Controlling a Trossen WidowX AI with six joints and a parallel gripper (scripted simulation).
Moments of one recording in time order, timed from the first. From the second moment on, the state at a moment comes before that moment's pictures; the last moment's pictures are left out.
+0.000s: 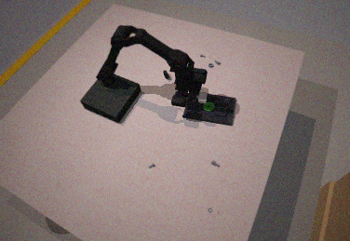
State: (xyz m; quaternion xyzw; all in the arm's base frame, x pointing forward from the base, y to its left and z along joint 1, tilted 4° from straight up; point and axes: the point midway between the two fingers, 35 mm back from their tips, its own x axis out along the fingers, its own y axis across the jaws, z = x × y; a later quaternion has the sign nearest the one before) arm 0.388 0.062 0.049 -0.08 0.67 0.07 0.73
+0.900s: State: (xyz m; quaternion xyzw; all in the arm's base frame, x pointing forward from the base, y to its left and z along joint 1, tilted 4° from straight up) arm 0.394 0.063 0.050 -0.08 0.67 0.07 0.73
